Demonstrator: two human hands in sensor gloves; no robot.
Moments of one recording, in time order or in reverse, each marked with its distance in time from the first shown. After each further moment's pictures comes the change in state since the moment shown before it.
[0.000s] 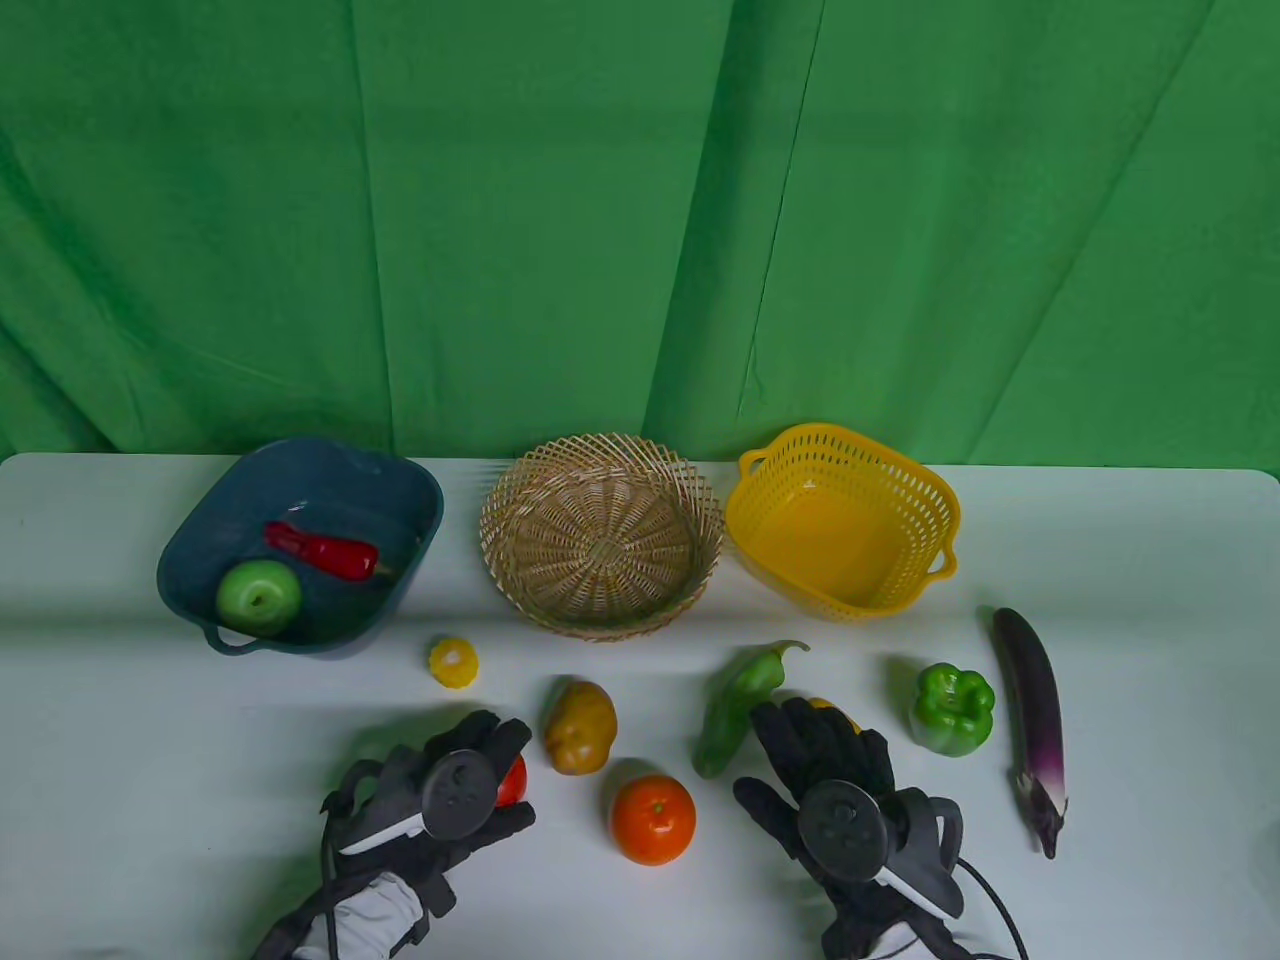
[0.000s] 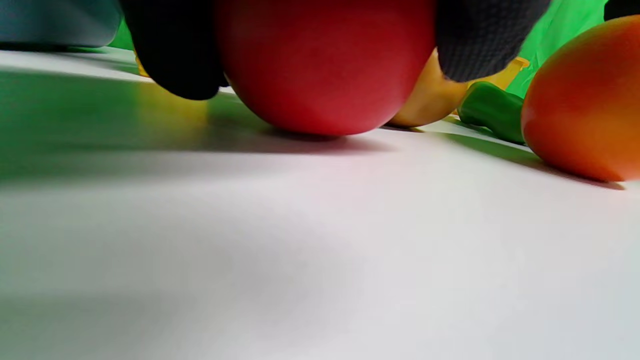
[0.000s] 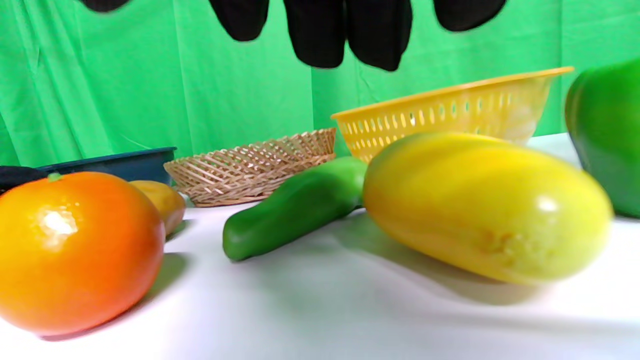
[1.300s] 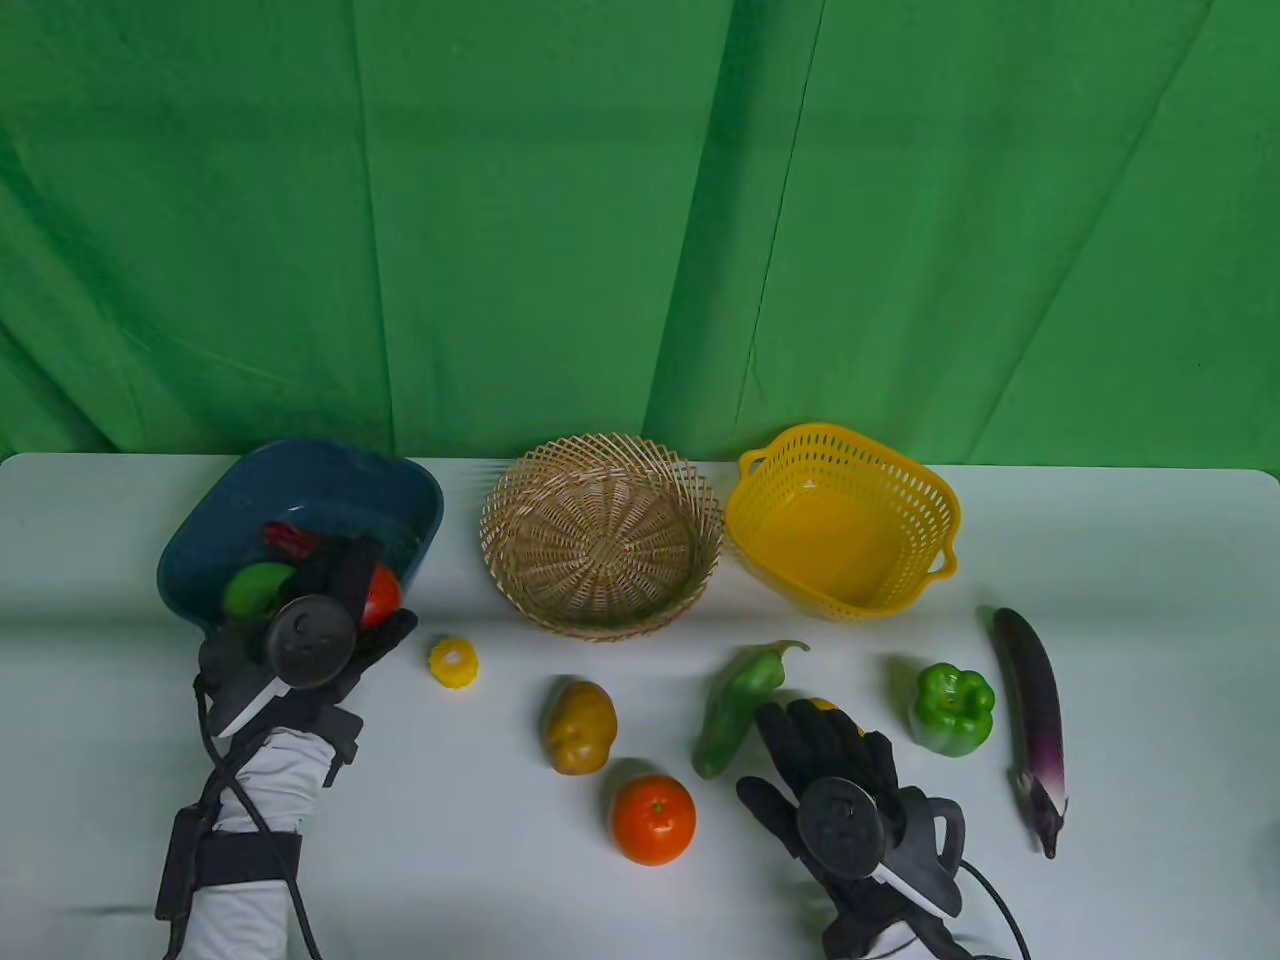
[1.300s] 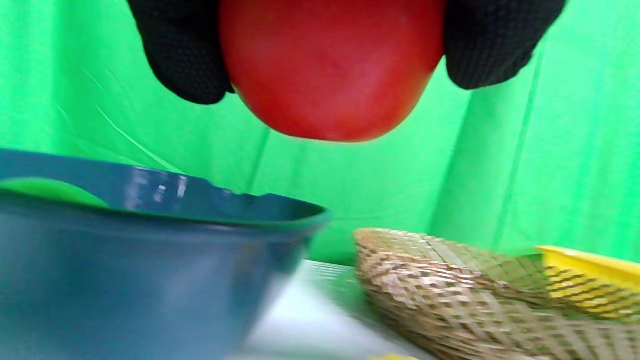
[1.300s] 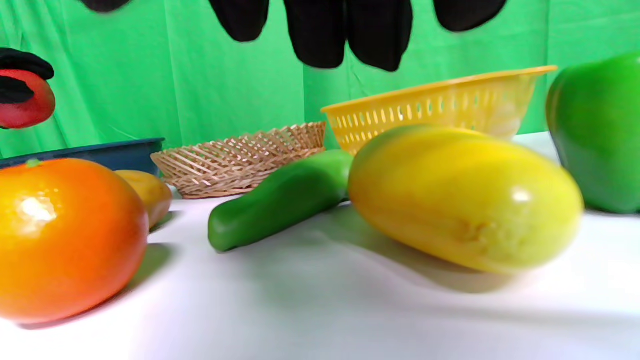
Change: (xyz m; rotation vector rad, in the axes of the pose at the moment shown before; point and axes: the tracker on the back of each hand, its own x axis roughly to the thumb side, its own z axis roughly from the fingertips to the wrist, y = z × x) left_hand -0.111 0.126 -0.007 0.452 0.340 -0.018; right_hand -0.002 0.001 -0.001 0.017 0.027 0.026
